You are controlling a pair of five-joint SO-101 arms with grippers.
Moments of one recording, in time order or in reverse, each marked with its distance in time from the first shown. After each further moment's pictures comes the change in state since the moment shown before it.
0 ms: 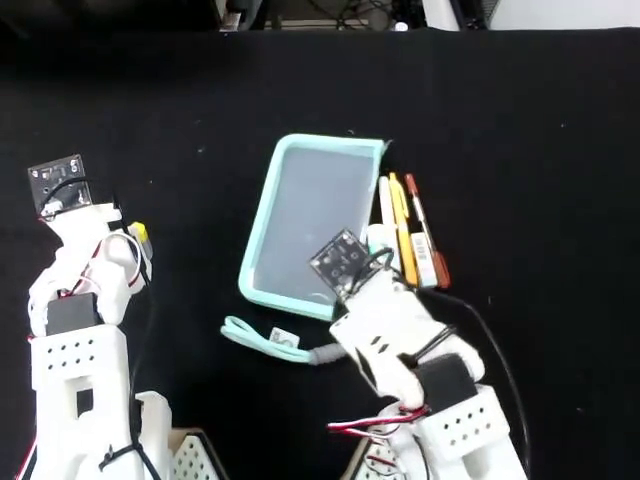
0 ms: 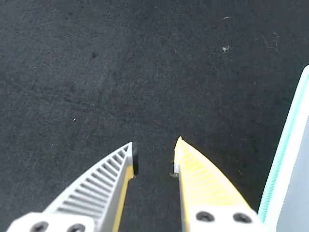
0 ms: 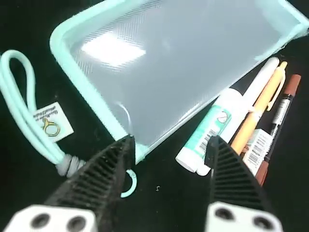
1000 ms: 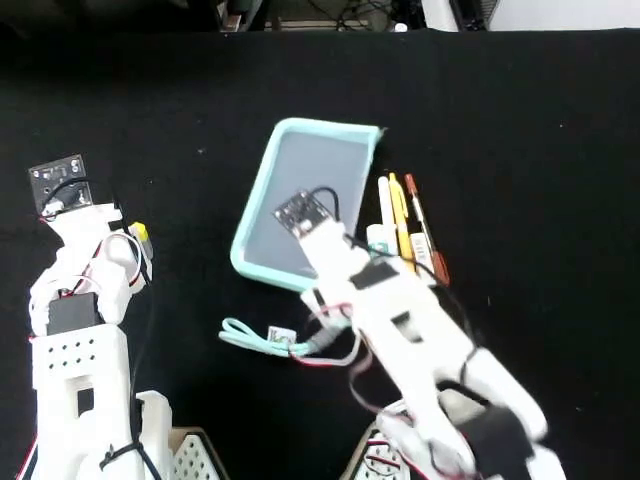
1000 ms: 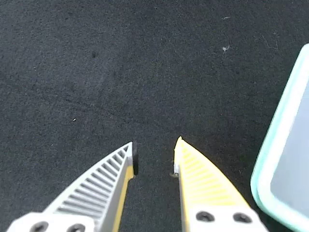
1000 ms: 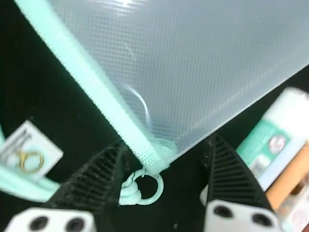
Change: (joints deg) left arm 0.0 0.0 0.0 0.0 0.0; right arm -2.2 61.8 -19.6 -23.0 -4.2
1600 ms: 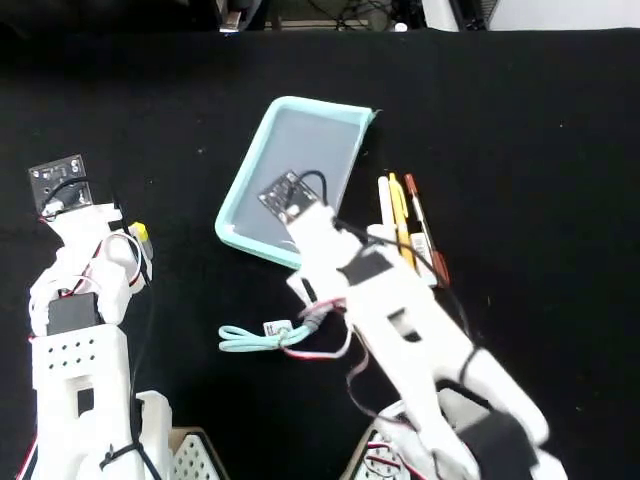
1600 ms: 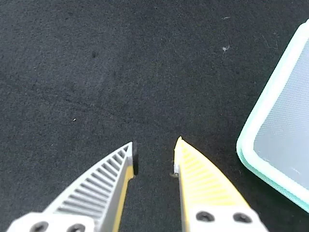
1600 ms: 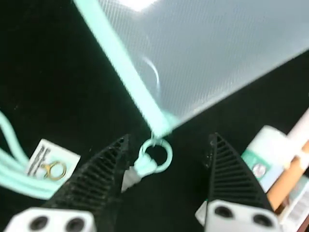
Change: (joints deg) left arm 0.0 0.0 0.0 0.0 0.0; right arm -2.5 -8.0 1.0 1.3 -2.3
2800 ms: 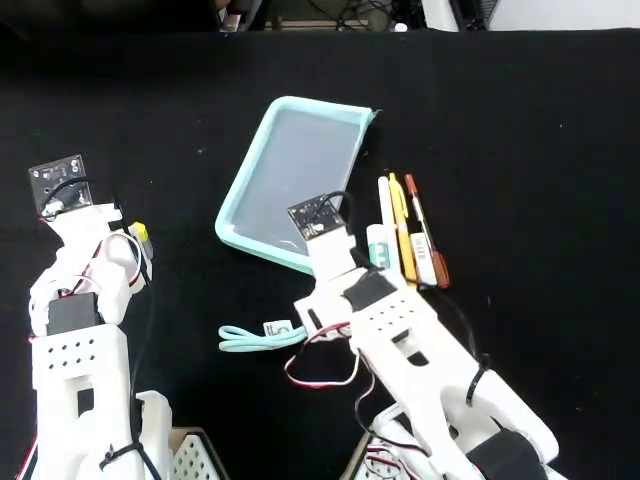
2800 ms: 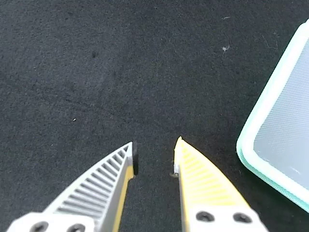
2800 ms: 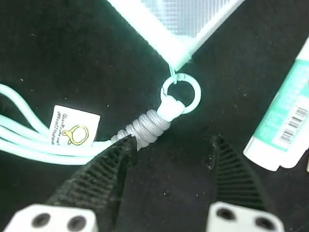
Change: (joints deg) left arm 0.0 0.0 0.0 0.0 0.0; right arm -3.2 -3.3 5.7 6.7 -19.3
